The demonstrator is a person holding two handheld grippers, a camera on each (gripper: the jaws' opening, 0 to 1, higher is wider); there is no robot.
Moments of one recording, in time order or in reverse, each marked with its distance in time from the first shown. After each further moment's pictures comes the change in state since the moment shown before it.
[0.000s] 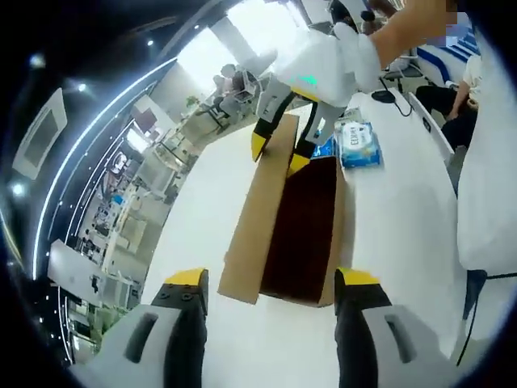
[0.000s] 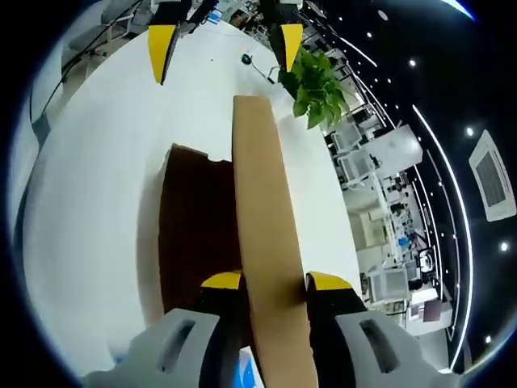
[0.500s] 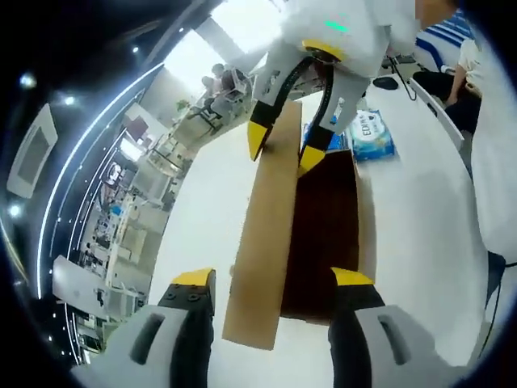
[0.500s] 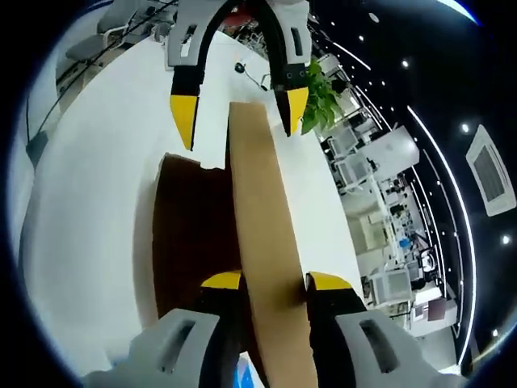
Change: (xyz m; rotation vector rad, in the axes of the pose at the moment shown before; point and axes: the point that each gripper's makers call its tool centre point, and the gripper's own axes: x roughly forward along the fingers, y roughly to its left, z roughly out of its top) left arm 0.051 0.022 0.013 0.052 0.009 -0.004; right arm 0.002 -0.011 0.002 0.040 -0.041 -0.007
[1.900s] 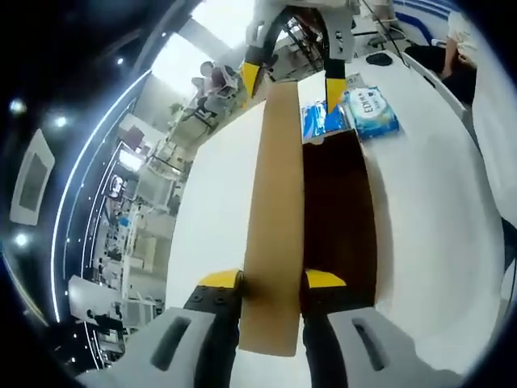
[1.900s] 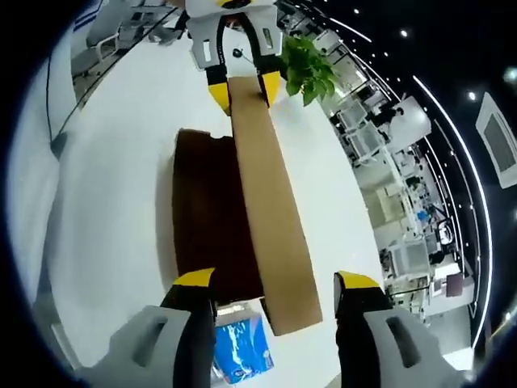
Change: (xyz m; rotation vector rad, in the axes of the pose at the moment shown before) left arm 0.007 0.008 -0.003 0.124 0.030 0.031; right arm -0.043 -0.005 -0.063 0.064 0.130 0.113
